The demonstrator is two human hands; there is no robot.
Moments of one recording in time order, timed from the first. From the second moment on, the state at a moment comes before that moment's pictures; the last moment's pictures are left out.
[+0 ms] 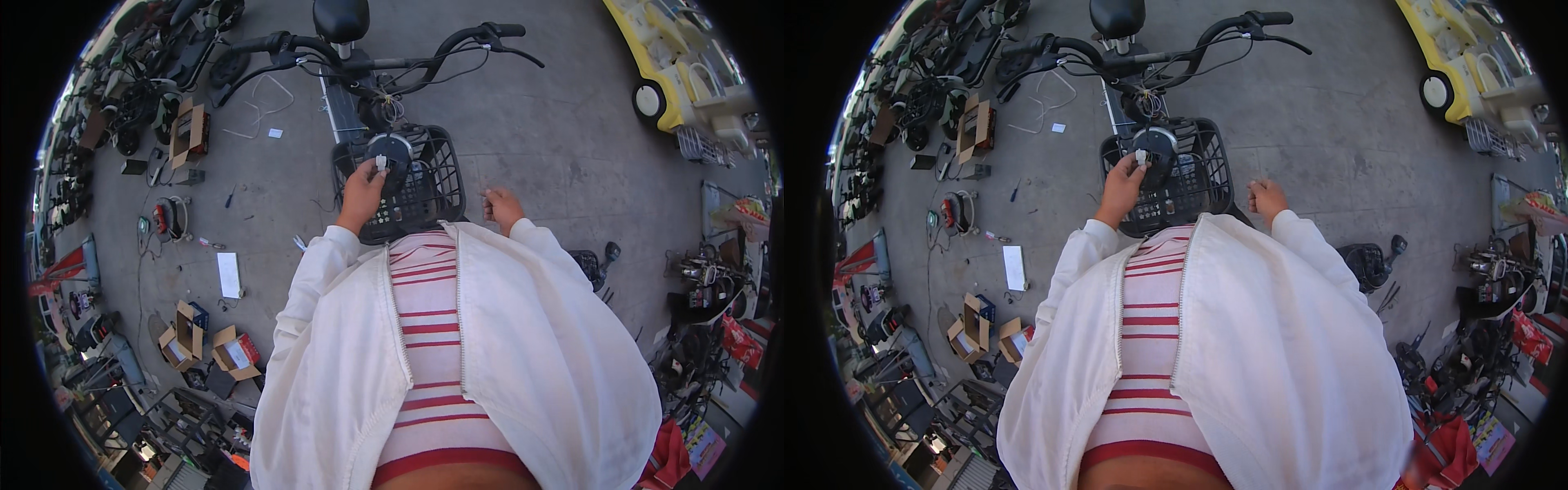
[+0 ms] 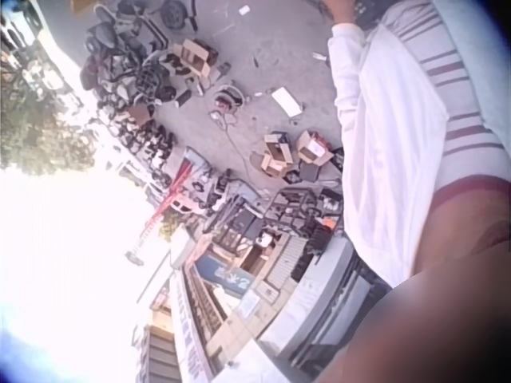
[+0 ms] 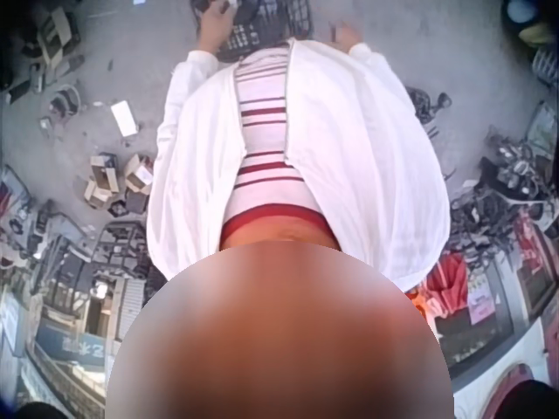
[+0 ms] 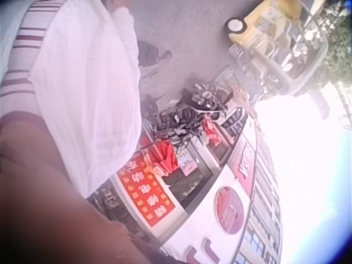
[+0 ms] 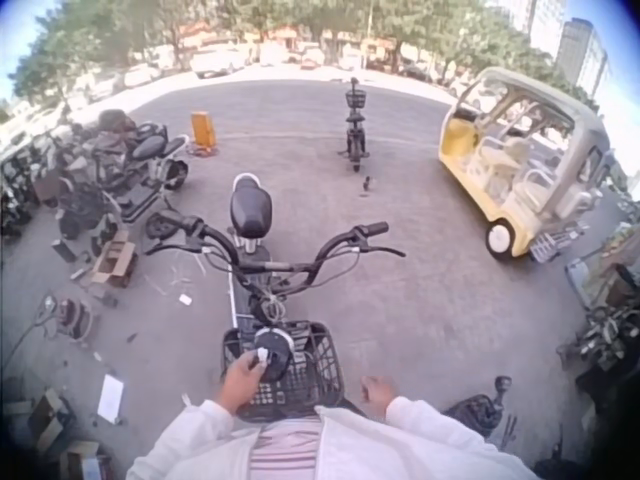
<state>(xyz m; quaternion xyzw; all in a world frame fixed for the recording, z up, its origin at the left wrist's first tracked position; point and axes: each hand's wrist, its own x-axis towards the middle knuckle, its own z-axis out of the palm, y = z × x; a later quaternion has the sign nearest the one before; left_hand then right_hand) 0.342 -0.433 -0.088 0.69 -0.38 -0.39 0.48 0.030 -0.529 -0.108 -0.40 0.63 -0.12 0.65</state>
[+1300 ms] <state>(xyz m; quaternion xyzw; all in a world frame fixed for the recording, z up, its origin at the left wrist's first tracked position) 0.308 -0.461 -0.081 0.74 -0.27 -0.40 0.47 -0.241 -0.406 -0.239 -0.45 0.75 0.17 0.45</state>
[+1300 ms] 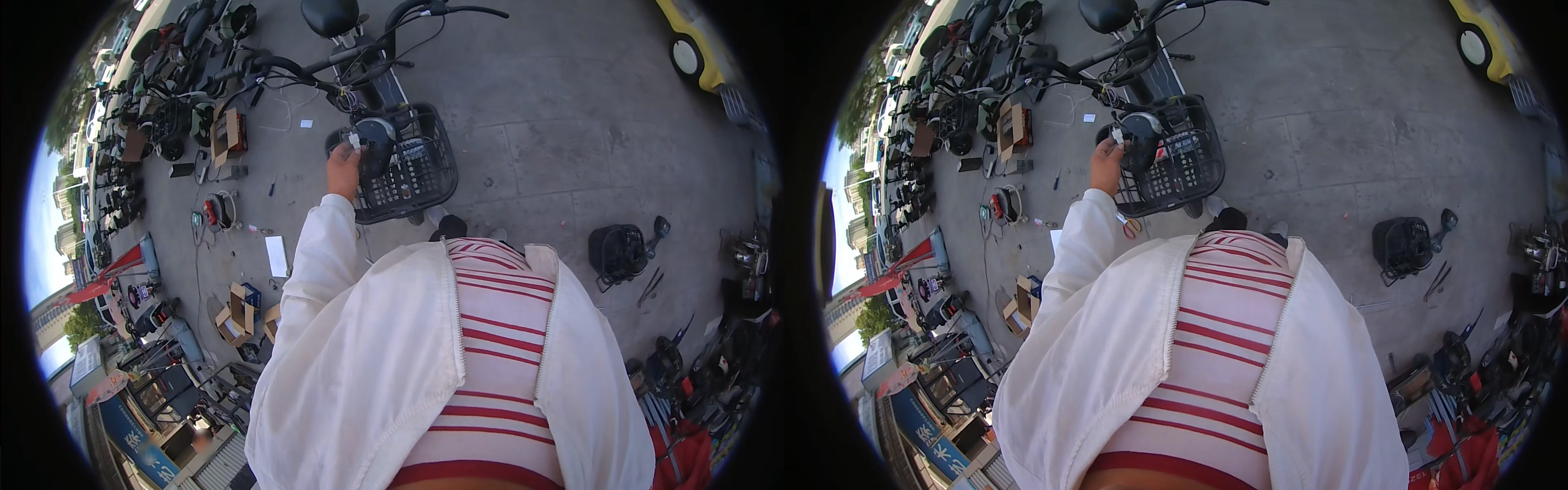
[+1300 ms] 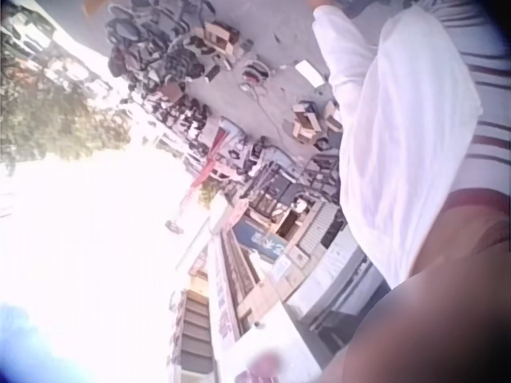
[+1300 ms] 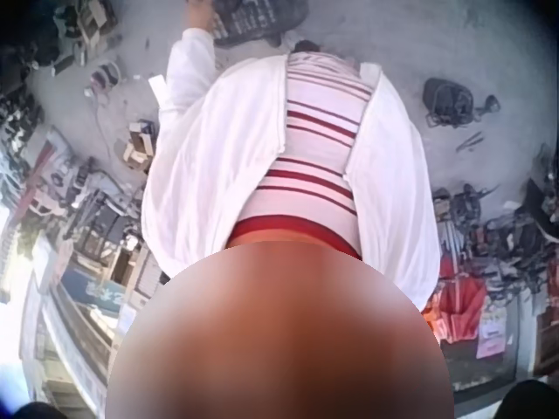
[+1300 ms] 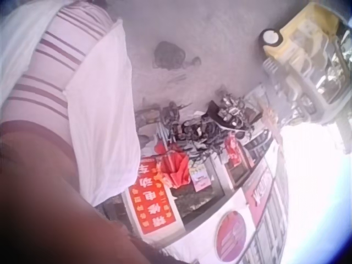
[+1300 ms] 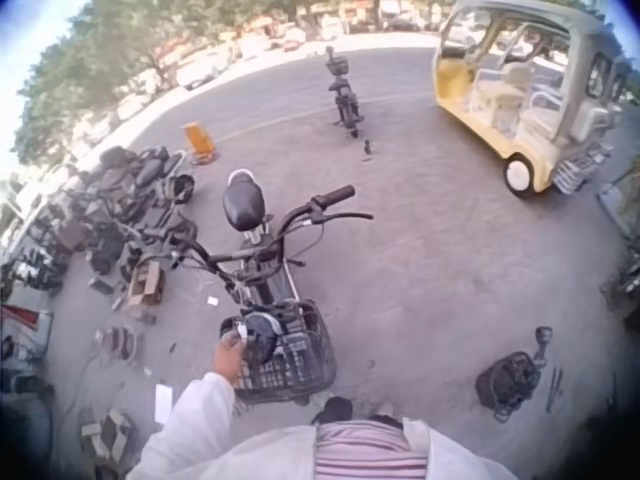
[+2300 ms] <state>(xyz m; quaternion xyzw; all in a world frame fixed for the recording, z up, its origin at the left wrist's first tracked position) 0.356 -0.459 -0.104 0.70 -0.41 -0.41 0.42 -0.200 -0.438 -0.174 -0.50 0.76 0.12 0.39</state>
